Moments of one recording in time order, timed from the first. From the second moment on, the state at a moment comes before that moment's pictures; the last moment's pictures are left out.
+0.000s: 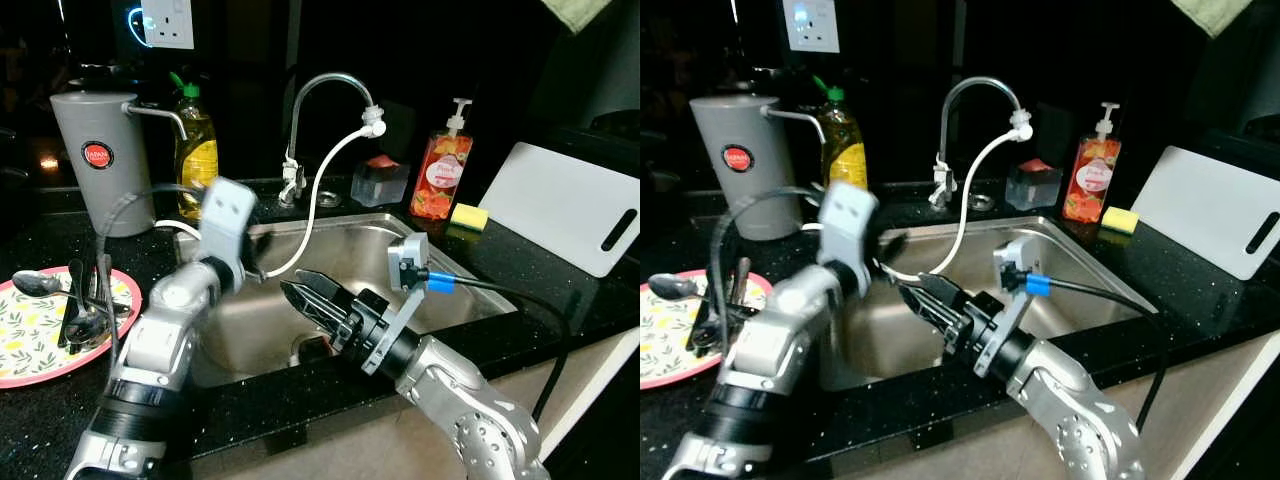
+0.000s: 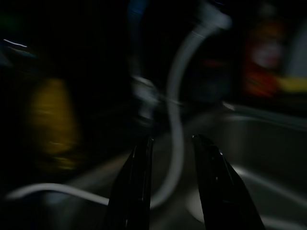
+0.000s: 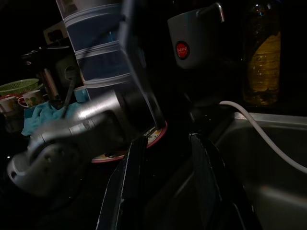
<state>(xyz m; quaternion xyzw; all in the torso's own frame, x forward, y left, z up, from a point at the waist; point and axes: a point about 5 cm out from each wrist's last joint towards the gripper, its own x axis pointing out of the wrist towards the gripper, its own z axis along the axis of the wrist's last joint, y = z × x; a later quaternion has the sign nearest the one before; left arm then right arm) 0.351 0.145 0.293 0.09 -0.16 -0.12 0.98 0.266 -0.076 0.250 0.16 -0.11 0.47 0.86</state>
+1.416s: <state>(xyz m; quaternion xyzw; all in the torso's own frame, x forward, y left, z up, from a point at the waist) 0.338 0.234 0.241 0.13 0.02 0.22 0.97 0.267 -0.072 0.248 0.17 -0.11 0.47 0.86</state>
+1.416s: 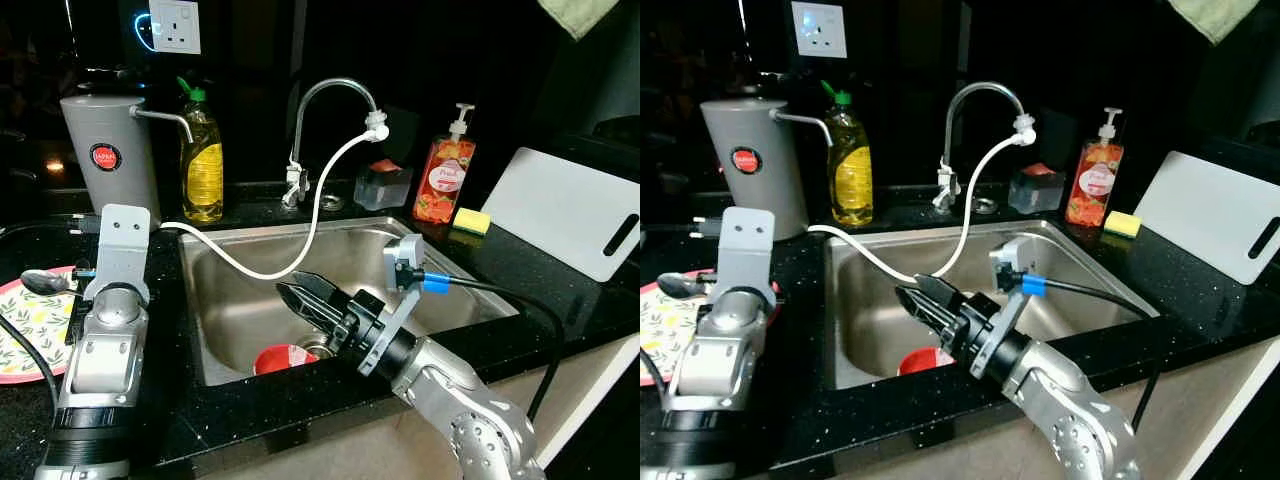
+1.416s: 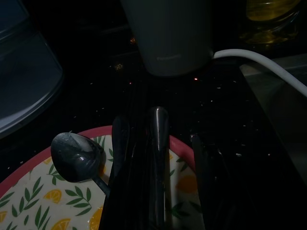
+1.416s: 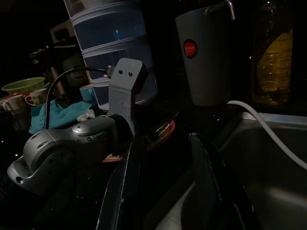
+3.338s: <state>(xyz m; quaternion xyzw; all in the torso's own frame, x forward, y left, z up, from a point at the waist) 0.337 0.258 0.250 -0.01 0.03 0.31 0.95 0.270 -0.071 0.248 0.17 -0.11 0.47 0.86</state>
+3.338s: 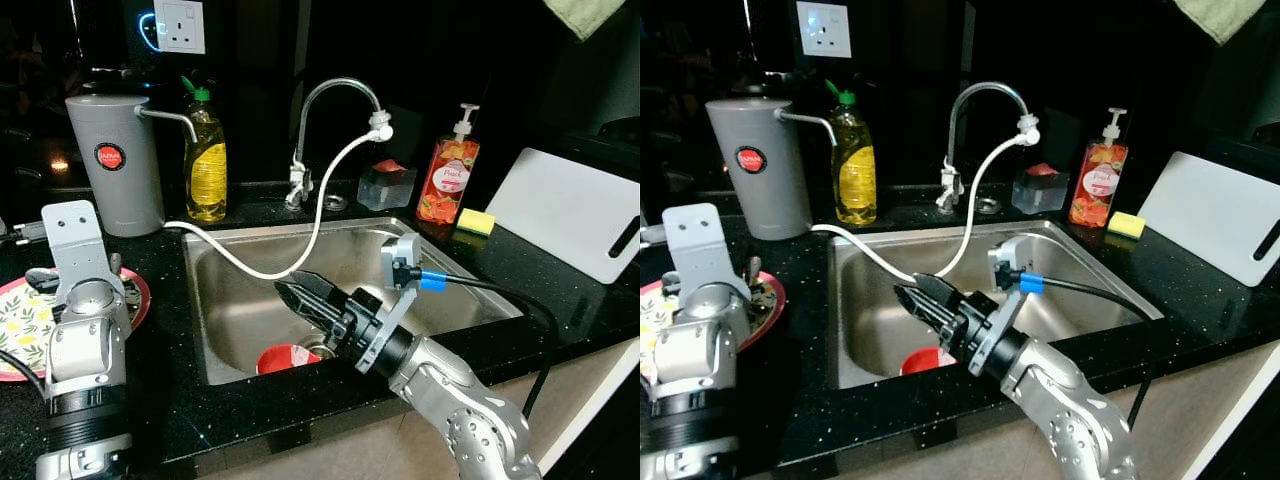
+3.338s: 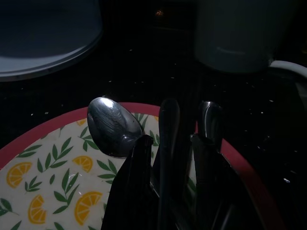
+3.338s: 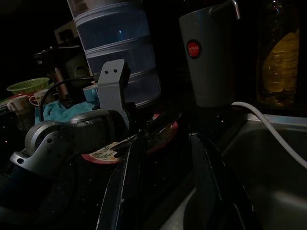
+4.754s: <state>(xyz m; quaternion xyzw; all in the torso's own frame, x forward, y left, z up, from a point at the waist) 0.333 0.269 0.240 -0.10 0.07 0.33 0.94 0.270 -0.070 0.248 0.17 -0.11 0.47 0.86</state>
